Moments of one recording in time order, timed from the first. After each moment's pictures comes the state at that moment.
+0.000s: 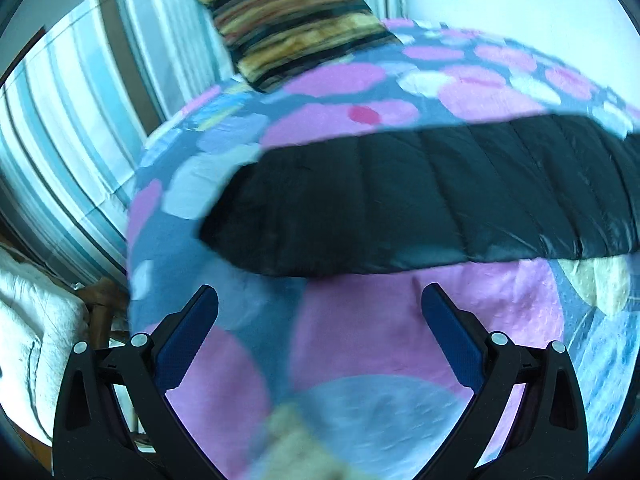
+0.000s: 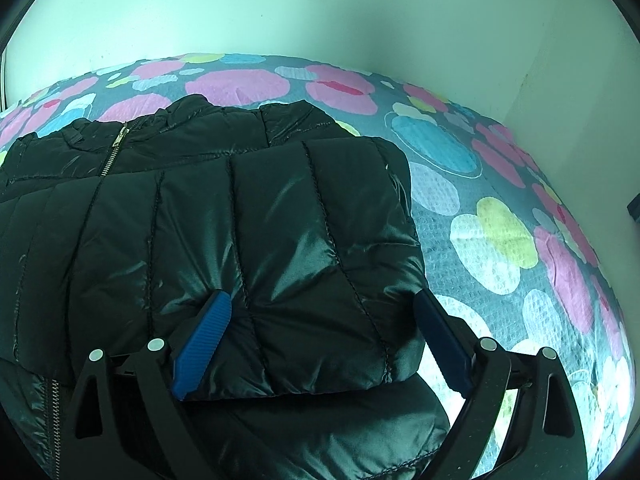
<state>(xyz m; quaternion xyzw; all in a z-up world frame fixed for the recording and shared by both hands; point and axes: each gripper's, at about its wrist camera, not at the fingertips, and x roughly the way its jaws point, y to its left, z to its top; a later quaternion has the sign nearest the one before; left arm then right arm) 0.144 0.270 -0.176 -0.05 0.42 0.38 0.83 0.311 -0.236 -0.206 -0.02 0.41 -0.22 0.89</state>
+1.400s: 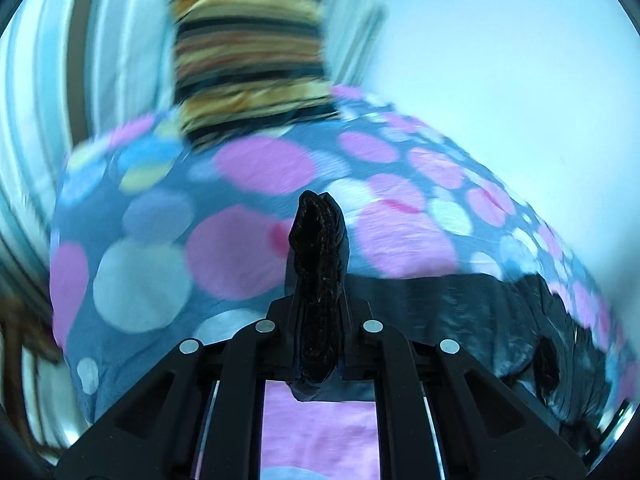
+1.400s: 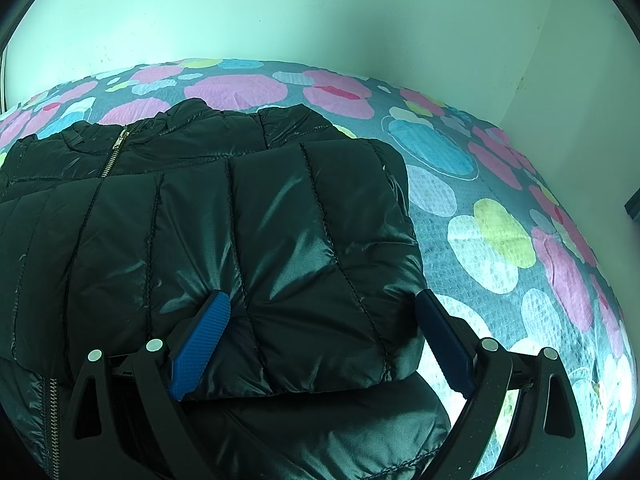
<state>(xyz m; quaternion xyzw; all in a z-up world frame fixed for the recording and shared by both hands) 0.199 0.313 -0.070 -0.19 0.33 0.22 0.90 0.308 -0.236 -0.204 -0.02 0.40 -0.22 0.89</state>
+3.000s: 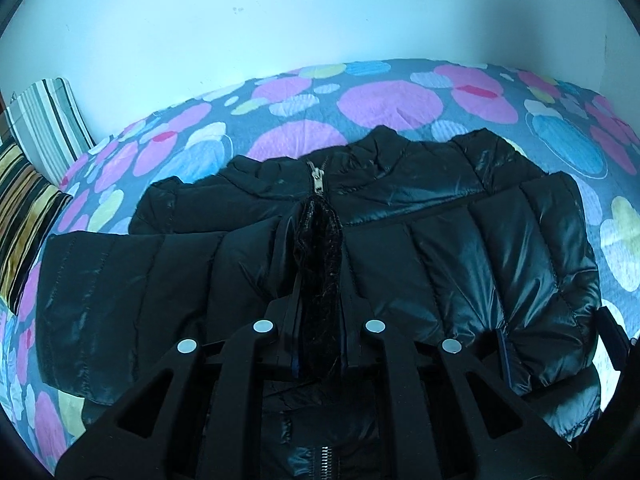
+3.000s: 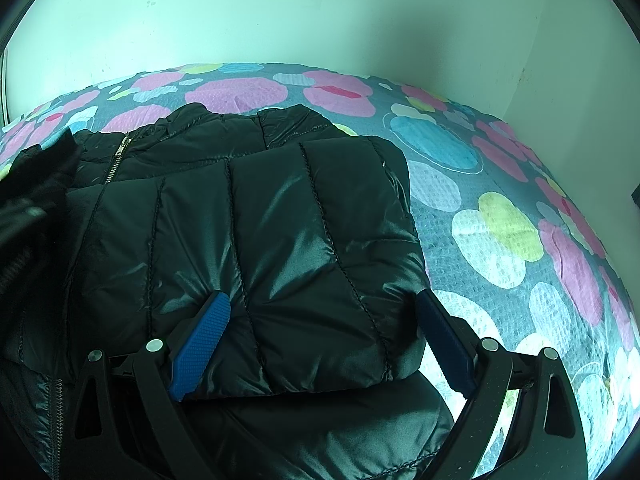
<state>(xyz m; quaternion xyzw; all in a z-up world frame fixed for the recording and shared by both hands) 0.350 -0.149 -0.162 0.12 0.41 -0.02 0.90 0.306 -0.240 -0.206 -0.01 0.39 -0.21 0.89</state>
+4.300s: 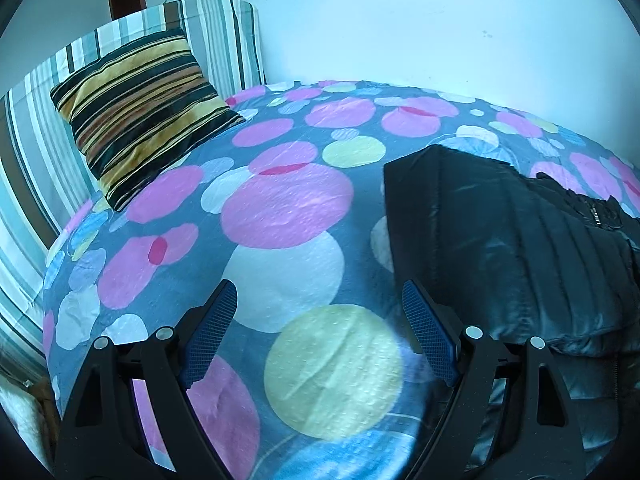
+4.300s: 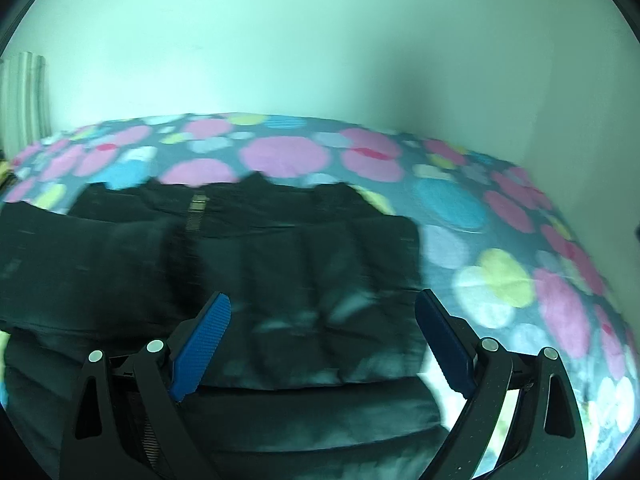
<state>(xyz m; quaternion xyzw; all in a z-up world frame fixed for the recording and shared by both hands) 0.275 0.142 -0.128 0.01 0.37 0.20 0.91 0.282 -0.201 -0.136 -0.01 0.34 -0.14 0.93</state>
